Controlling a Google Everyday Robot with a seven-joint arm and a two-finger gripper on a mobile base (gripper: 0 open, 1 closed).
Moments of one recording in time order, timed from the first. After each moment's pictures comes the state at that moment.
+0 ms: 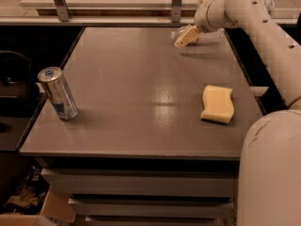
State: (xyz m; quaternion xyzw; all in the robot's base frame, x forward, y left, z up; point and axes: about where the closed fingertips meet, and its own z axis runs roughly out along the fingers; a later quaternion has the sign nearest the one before) arm 0.865 -0.147 0.906 -0.51 0.68 -0.05 0.52
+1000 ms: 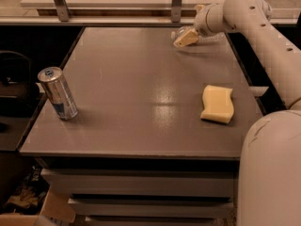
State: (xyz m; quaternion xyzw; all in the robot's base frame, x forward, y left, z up) arm 0.866 -0.148 0.890 -0.49 0.71 -0.03 0.51
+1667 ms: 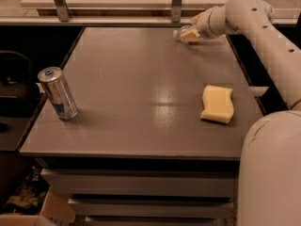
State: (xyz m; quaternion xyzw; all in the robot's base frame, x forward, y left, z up) arm 0.864 -0.161 0.878 -0.46 0.73 -0.02 0.50
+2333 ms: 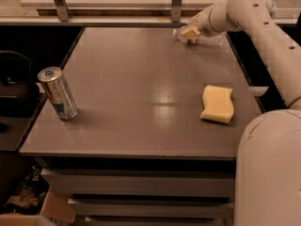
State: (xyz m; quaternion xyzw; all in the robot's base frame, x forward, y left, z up) arm 0.863 -0.155 0.885 -0.48 0.73 -0.01 0.50
